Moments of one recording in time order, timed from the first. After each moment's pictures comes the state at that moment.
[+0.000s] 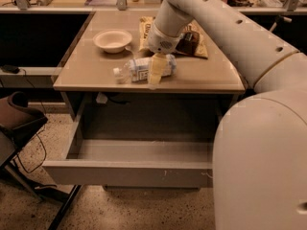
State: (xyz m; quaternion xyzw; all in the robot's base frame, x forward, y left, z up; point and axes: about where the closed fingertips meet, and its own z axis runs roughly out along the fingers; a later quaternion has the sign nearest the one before) arm 0.692 0.006 0.837 -0.73 0.65 0.09 0.19
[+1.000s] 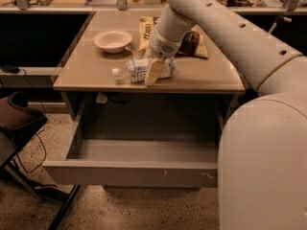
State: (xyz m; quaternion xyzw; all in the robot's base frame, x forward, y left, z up) arm 0.688 0.003 0.824 -0.73 0.65 0.10 0.19
